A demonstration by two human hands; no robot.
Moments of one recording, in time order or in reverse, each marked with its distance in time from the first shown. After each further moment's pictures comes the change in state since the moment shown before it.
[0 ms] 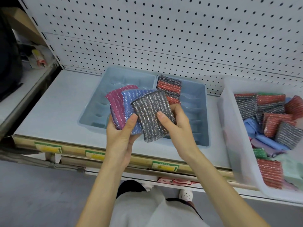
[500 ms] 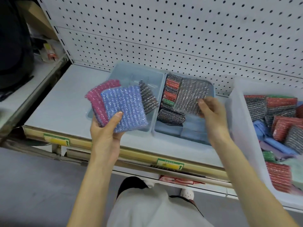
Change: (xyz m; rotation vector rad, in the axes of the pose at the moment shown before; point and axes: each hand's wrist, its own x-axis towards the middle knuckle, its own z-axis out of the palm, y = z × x) left_hand 0.002 0.018 -0.039 -0.079 0.154 0.102; right_hand 0.039 0.020 -0.065 -0.153 0.366 0.096
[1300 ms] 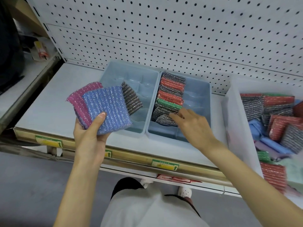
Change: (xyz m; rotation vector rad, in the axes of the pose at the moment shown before) left_hand 0.009 0.002 -0.008 0.042 0.102 0.013; right_hand 0.008 0.037 -0.004 -1.320 -0.330 -0.956
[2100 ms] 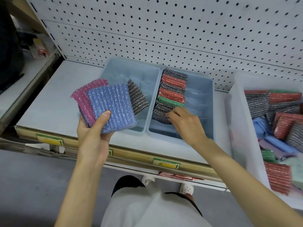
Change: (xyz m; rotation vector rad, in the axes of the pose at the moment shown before) left_hand -0.004 0.000 0.009 0.032 -0.038 -0.016; right_hand 0.010 -0.006 0.049 0.185 0.108 0.041
